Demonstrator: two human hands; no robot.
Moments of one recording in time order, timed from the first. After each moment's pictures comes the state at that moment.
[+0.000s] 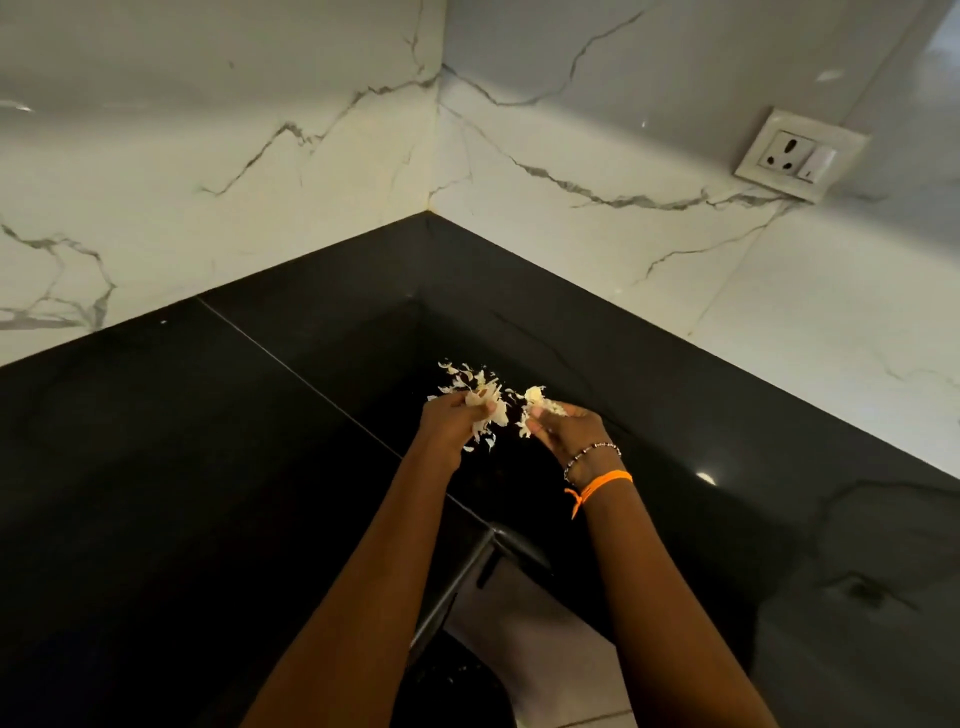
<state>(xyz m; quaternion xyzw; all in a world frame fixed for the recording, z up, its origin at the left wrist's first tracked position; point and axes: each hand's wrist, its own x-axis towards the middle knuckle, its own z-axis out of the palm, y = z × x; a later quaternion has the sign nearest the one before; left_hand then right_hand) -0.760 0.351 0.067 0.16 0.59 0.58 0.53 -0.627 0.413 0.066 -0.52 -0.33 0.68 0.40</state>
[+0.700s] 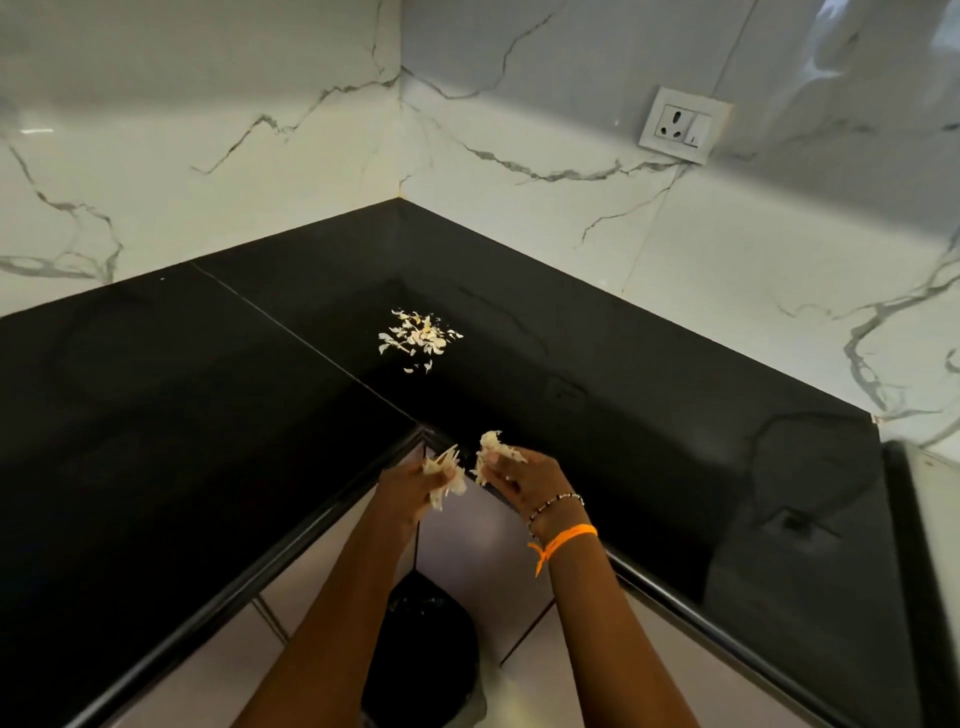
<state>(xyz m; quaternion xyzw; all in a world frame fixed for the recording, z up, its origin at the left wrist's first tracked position) -0.628 0.190 0.018 0.19 0.63 0.55 0.51 -0.496 0.254 0.048 -0.46 -0.32 0.74 0.35</state>
